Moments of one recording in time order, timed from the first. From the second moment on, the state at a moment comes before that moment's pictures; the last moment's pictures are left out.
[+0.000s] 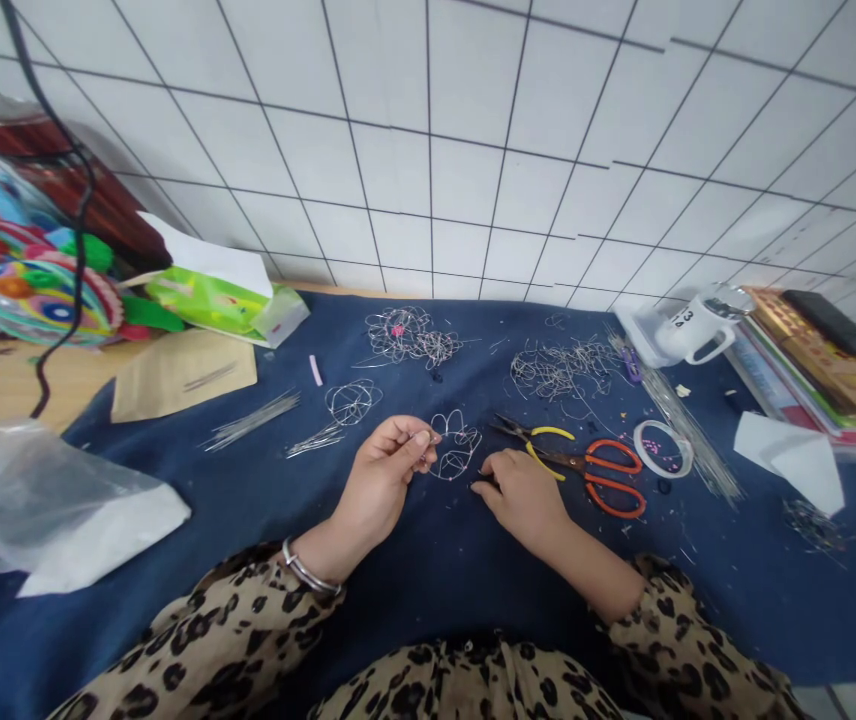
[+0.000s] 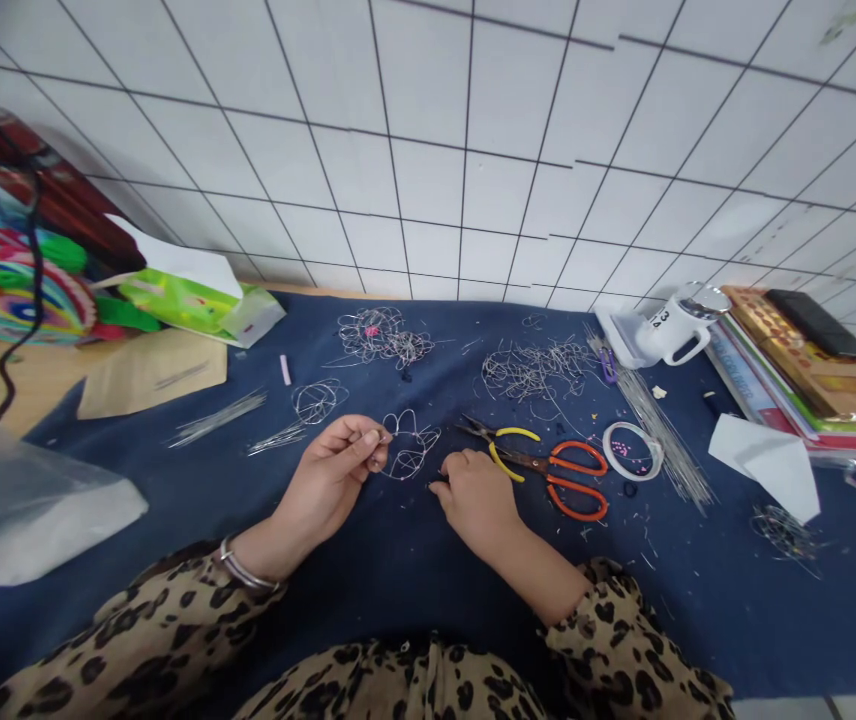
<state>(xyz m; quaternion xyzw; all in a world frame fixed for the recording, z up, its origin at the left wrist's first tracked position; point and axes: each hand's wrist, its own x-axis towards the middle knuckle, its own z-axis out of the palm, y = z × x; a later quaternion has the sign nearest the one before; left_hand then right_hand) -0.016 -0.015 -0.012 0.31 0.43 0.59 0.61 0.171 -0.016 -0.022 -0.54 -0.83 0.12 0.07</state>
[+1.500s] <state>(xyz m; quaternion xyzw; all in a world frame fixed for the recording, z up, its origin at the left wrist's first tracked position) -0.017 -0.015 -0.017 0.40 0.39 0.46 0.69 0.165 0.028 0.030 -0.33 -0.90 0.21 0.18</state>
